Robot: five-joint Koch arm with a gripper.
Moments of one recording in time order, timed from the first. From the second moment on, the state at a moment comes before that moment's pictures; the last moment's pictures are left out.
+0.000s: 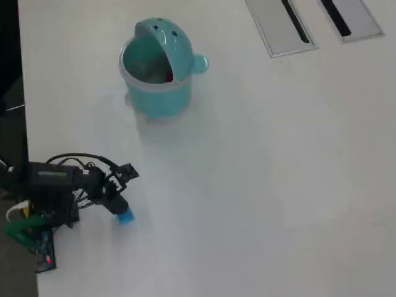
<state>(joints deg) 19.2 115.7 120.4 73.8 -131.0</state>
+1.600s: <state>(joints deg) 20.7 92.8 114.7 64.2 -129.7</state>
